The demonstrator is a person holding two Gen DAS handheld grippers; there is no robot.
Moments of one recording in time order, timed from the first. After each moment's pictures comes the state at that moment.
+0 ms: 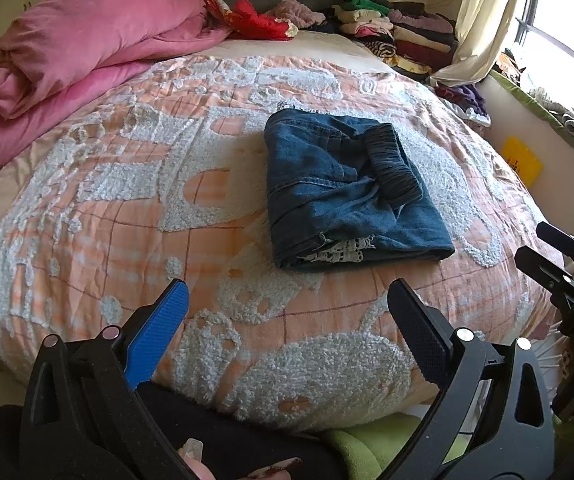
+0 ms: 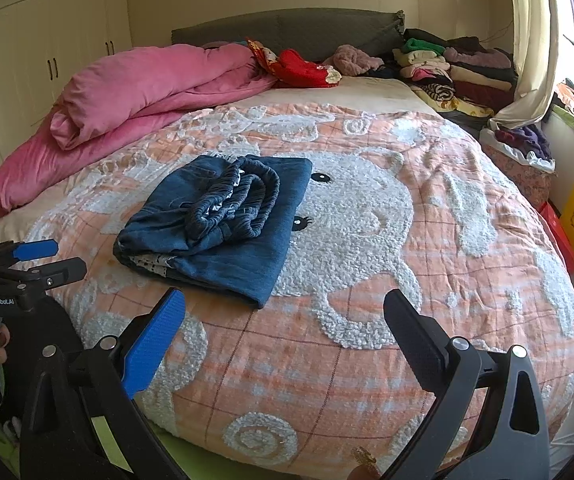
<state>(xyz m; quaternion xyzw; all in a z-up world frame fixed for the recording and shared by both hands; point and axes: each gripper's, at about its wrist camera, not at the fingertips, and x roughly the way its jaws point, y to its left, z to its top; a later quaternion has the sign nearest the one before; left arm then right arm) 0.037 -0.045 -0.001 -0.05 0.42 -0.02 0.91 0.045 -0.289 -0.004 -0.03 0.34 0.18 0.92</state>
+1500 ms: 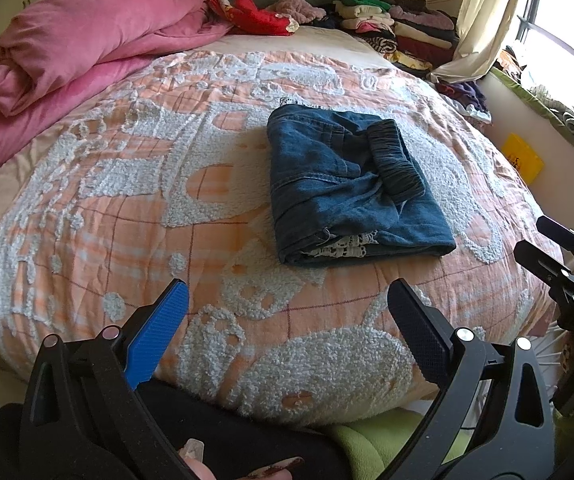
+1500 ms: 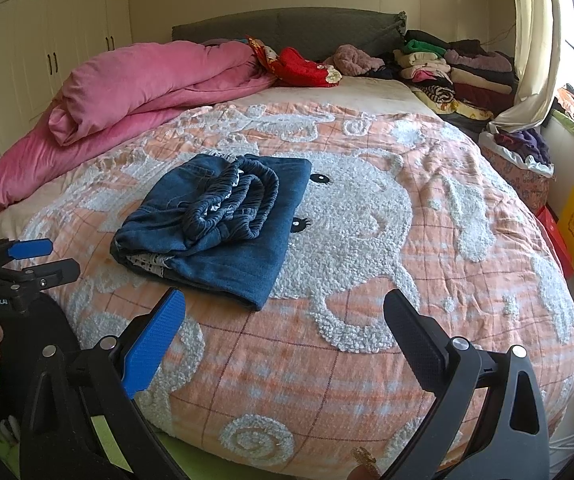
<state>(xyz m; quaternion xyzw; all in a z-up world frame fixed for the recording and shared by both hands) 0.037 -0.044 0.000 -0.05 0.42 -0.02 0.91 0.047 -0.290 -0.006 -0.04 0.34 0.18 0.92</state>
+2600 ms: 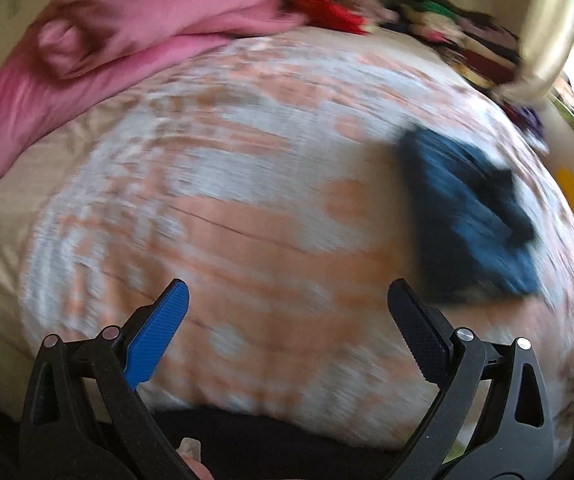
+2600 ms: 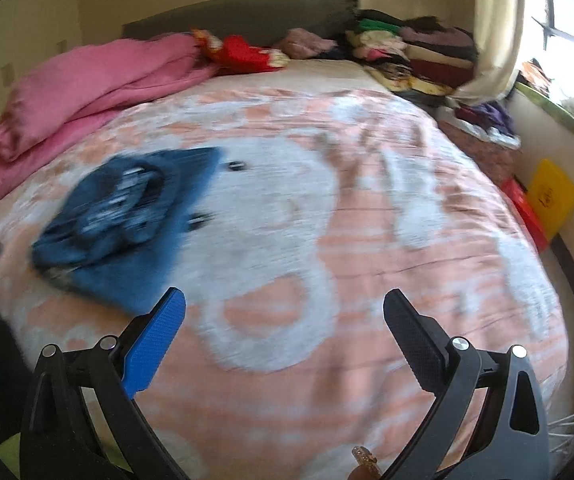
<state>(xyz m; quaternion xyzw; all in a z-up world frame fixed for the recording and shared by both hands) 0.069 0.066 -0.009 -0.09 0.44 0.10 0.89 0.105 -0.357 -0.026 -0.03 0.37 0.09 0.92</state>
